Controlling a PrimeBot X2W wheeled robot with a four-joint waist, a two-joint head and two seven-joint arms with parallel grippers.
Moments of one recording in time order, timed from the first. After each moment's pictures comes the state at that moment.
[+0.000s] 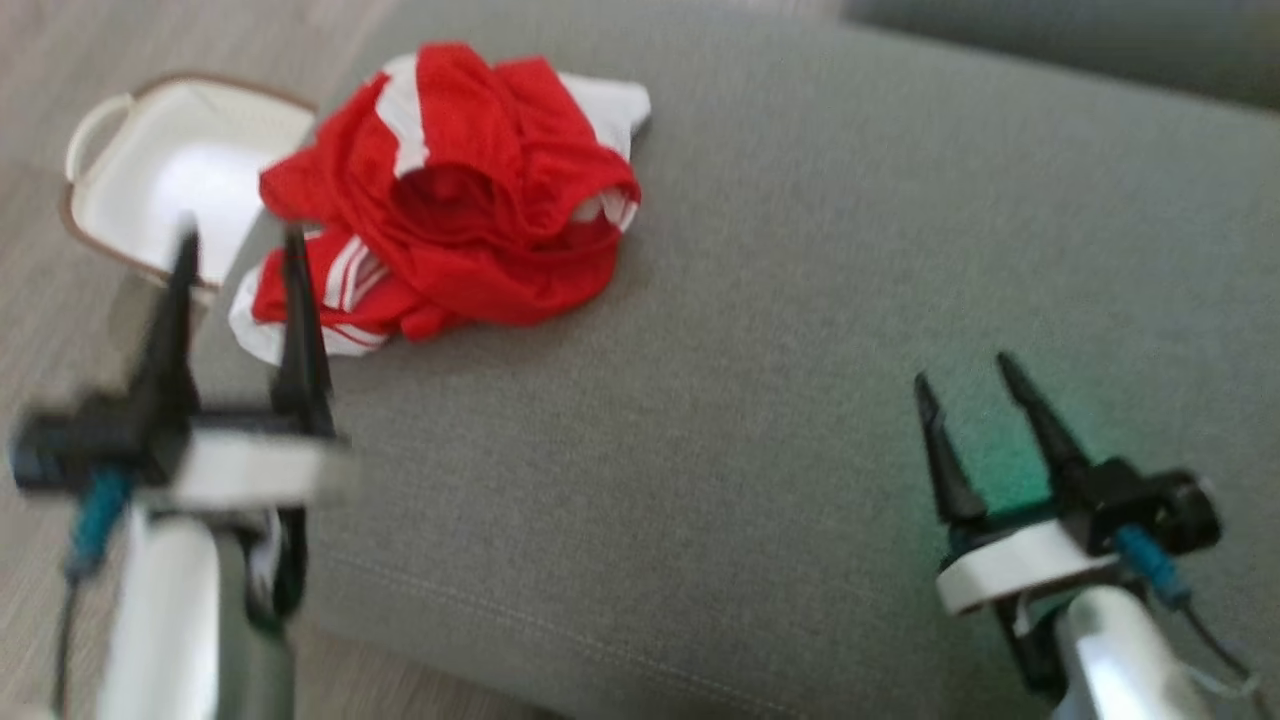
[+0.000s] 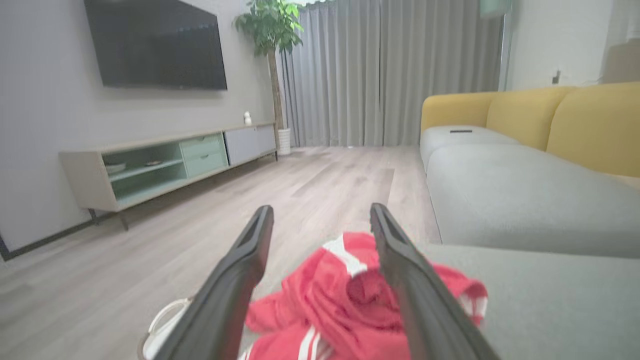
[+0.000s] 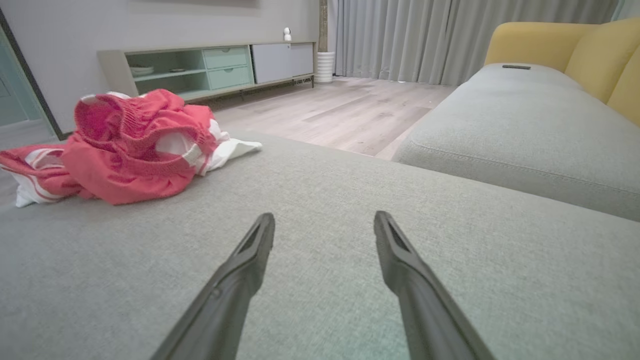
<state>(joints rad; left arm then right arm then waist) -0.16 0.06 0.00 0.01 -0.05 -0.02 -0.25 -0.10 -0.06 0.09 0.27 -0.04 0.12 -0.25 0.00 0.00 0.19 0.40</state>
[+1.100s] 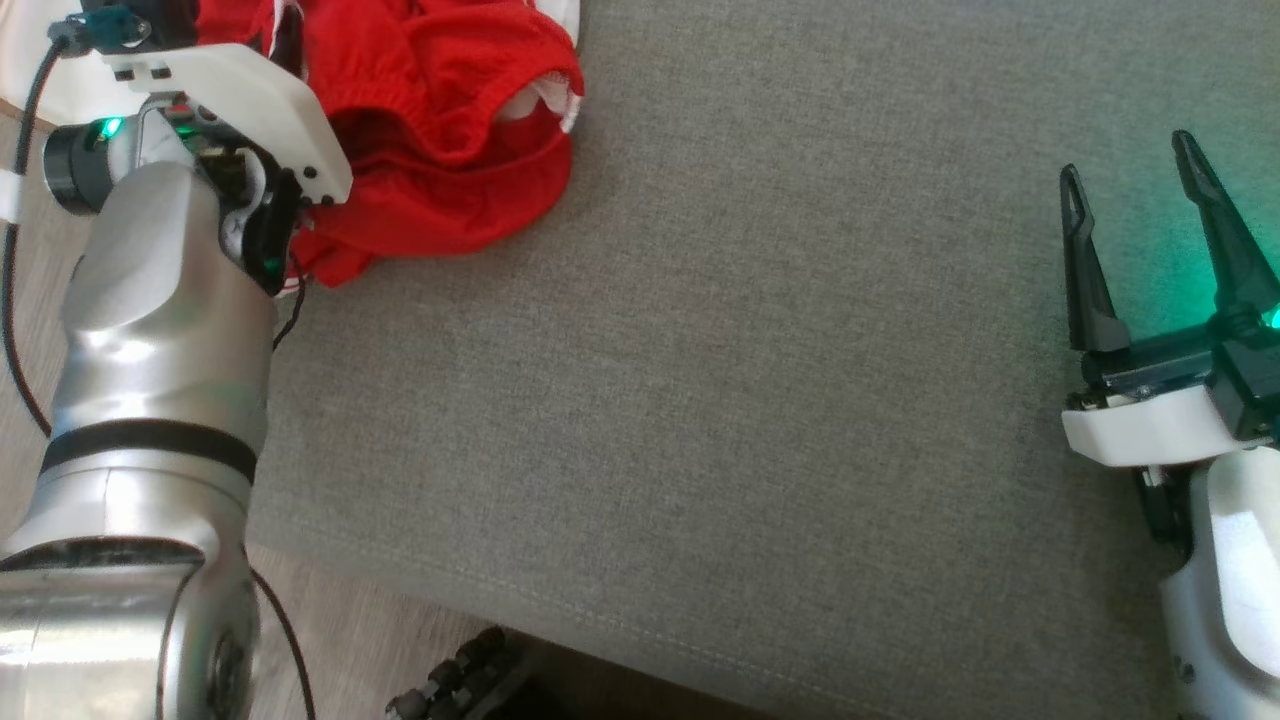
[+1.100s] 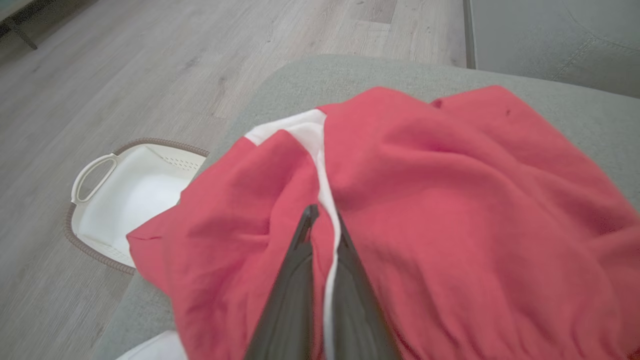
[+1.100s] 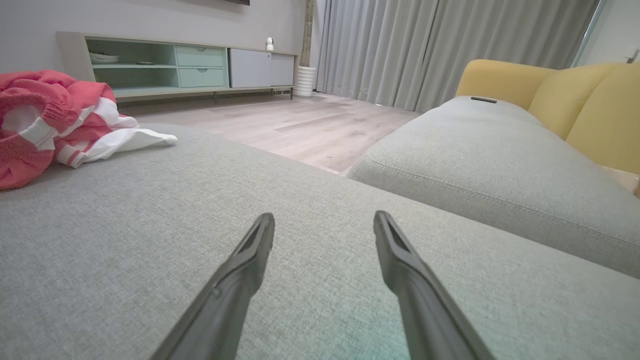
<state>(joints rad) -1.06 0.09 -0.04 1.11 -0.15 -0.12 -0.03 -0.27 -0.20 0.00 0.07 -0.13 0.12 -0.26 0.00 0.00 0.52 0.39</state>
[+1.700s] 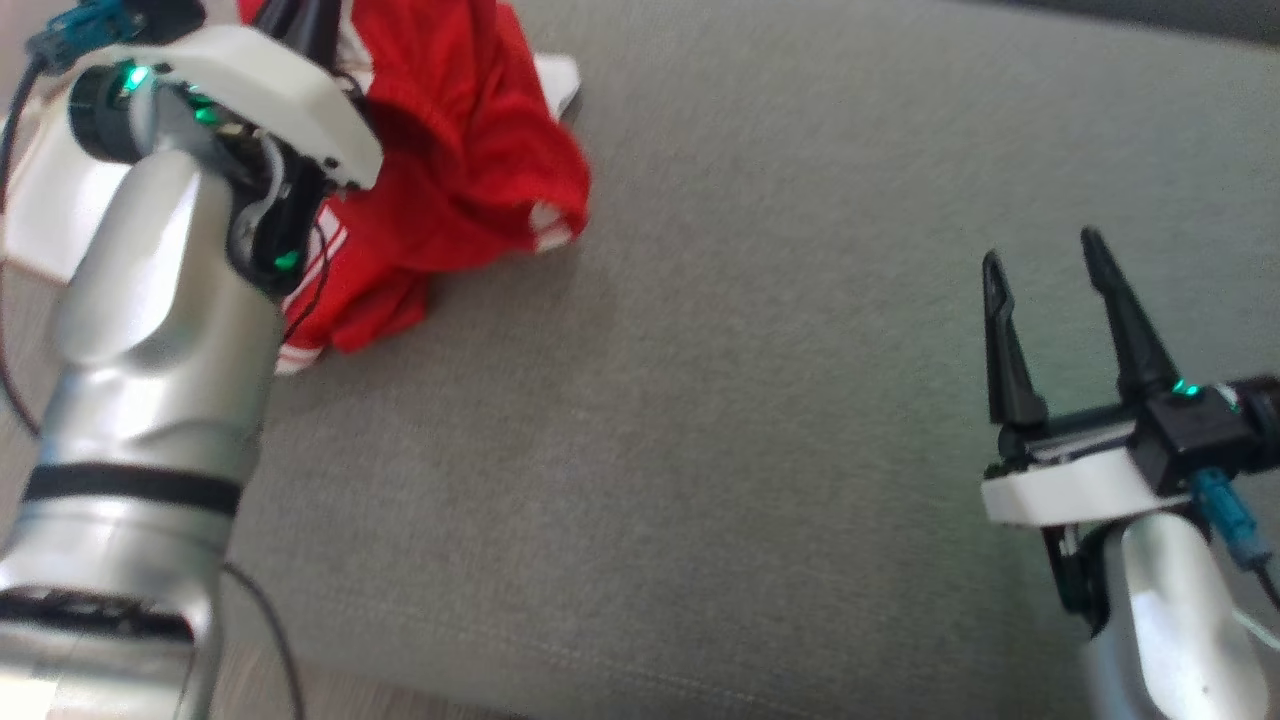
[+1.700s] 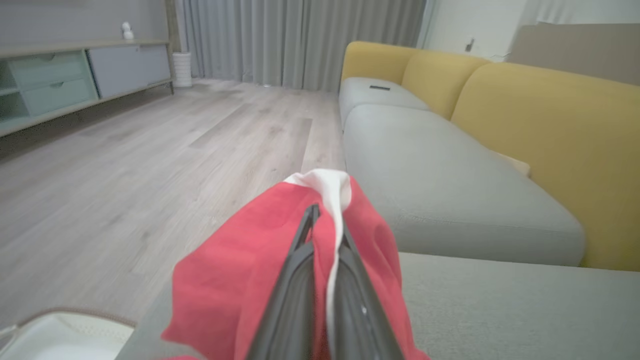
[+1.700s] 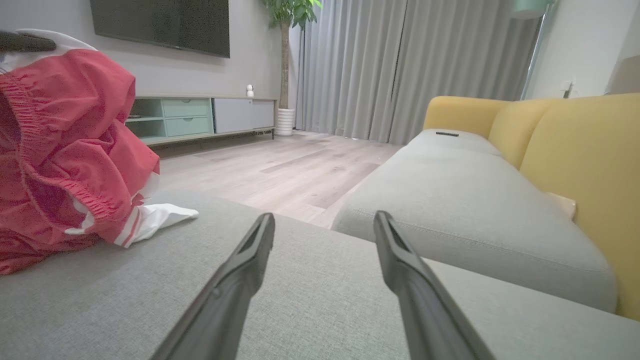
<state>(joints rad) -0.97 0.14 -0.31 0.81 -0.47 -0.13 -0.11 -0.20 -0.07 0.01 0.11 -0.09 0.12 -0.26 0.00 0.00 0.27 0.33</state>
